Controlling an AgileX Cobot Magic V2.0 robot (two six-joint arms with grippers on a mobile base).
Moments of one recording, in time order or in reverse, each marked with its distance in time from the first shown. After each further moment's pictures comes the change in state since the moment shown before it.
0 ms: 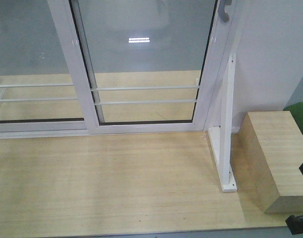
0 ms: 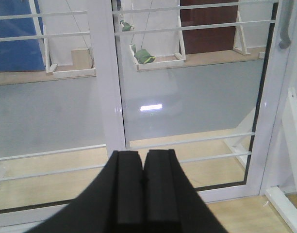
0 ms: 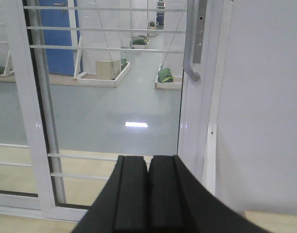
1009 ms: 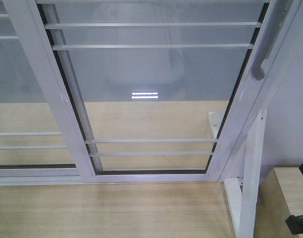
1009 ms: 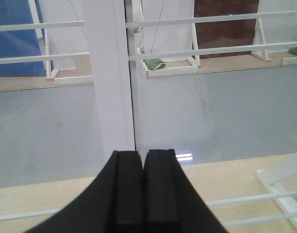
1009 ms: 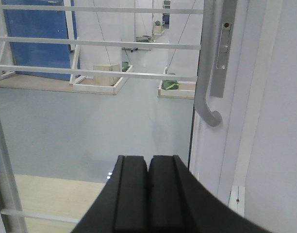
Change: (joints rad) left arm 0.000 0.000 0.000 0.000 0.000 0.000; right arm 0.000 0.000 0.000 0.000 0.001 0.000
